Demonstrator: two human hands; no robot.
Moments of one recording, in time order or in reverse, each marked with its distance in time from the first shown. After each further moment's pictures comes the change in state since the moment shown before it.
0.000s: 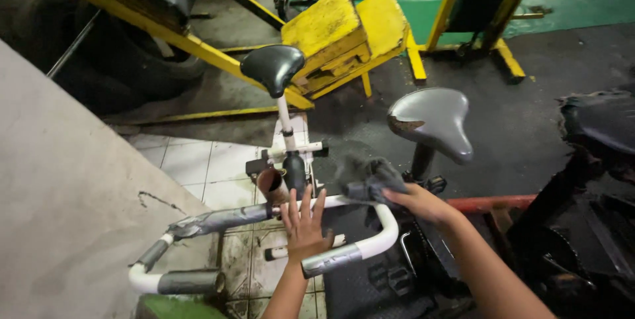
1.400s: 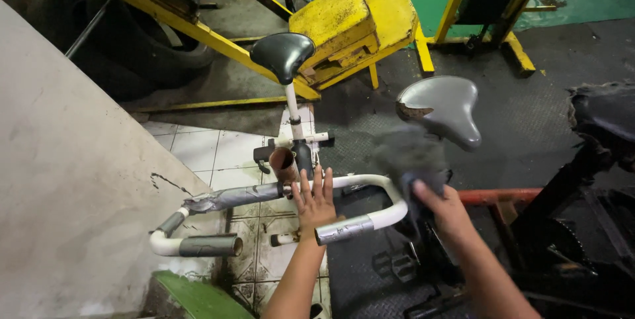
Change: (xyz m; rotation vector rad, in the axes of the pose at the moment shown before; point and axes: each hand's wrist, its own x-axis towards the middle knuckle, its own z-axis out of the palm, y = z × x) left_hand 0.005 0.011 0.006 0.260 -0.152 -0.118; right_hand -0.121 -0.055 0.062 0.716 0.383 -0.186
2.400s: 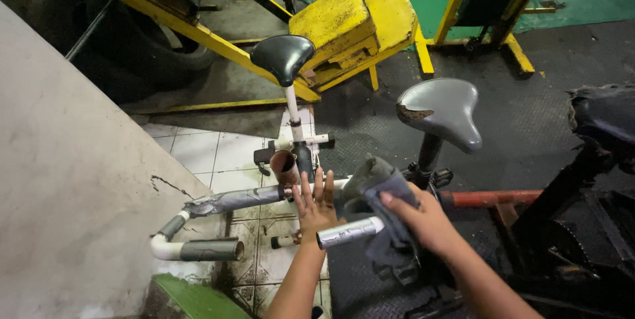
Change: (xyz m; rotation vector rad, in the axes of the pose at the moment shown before) left_hand -0.002 0.002 -0.011 -0.001 -0.079 -0.008; right_hand -0.002 -0.002 0.030 -0.484 -0.201 -0.229
